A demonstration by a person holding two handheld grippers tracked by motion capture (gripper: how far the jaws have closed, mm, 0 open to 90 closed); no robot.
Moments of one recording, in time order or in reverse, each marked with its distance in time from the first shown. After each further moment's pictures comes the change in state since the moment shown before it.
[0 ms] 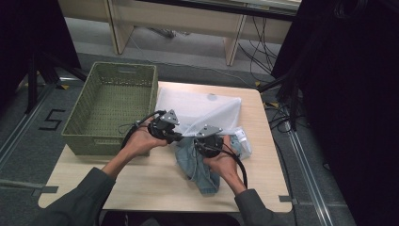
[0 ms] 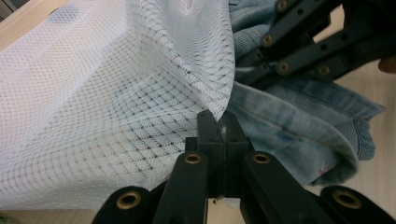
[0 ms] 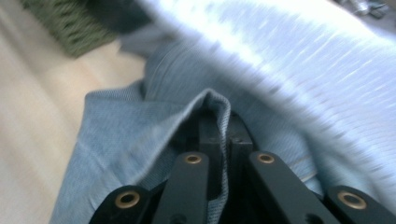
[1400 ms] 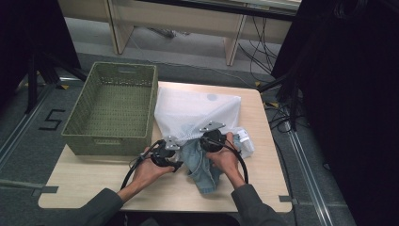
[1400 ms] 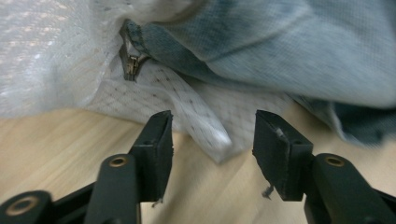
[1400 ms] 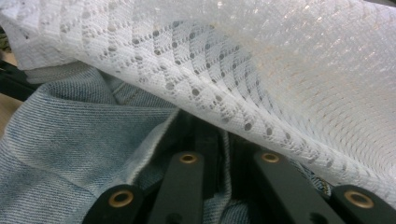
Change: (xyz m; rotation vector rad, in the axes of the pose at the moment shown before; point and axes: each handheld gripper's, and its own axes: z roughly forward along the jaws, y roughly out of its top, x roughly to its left) left arm -0.046 -0.072 0.068 0.034 0.175 -0.279; right arm -0.023 -0.011 0.023 0.045 -0.039 0.067
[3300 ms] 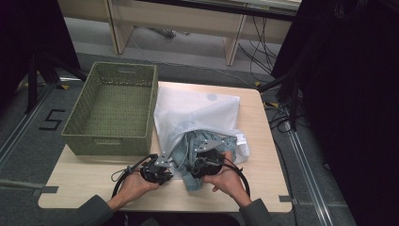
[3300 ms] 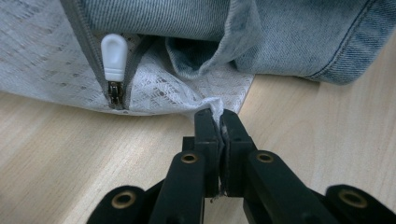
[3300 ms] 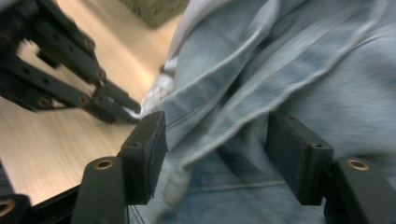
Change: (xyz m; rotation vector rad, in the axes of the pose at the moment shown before) left arm -0.017 -0.036 -0.038 0.125 -0.133 0.166; right arm 0.056 -0.023 -0.043 0.028 0.221 0.028
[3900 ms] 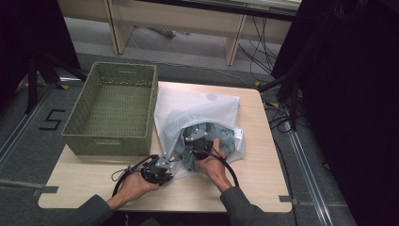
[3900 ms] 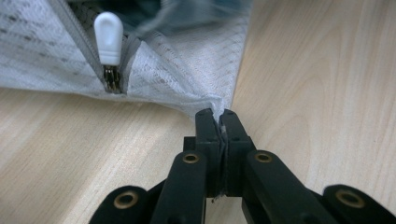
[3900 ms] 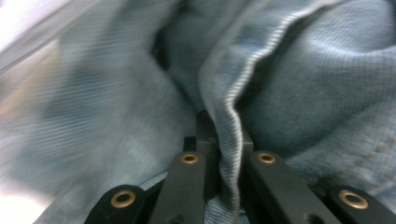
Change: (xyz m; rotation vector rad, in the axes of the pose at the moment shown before) left arm -0.003 0.001 -0.001 0.010 -0.005 0.033; right arm -0.036 0.025 0.064 0.025 -0.302 -0.118
